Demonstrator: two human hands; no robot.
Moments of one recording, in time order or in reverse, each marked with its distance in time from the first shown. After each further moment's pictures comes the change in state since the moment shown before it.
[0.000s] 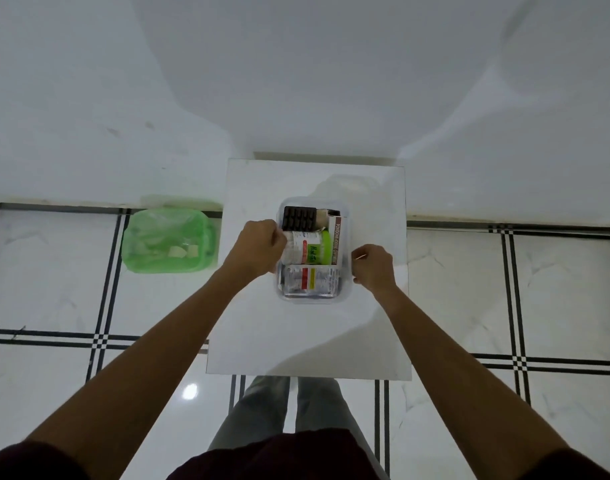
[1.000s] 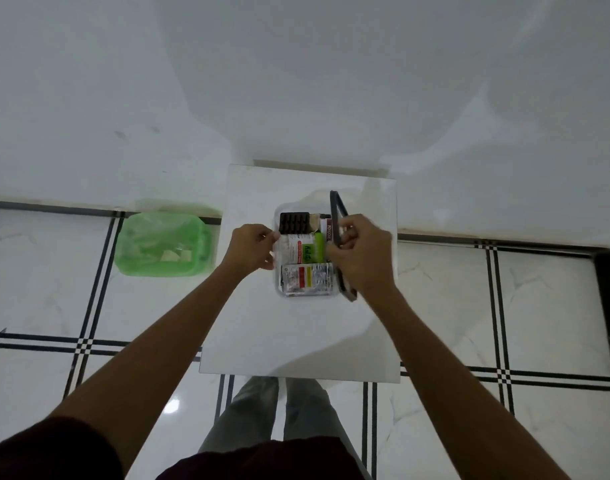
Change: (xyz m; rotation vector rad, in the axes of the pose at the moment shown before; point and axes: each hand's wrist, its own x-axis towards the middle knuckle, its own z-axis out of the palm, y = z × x) left_hand -0.004 -0.010 0.001 -0.411 0.033 -0.206; right_hand -0.082 -0.072 -0.033 -0.024 0.187 -0.543
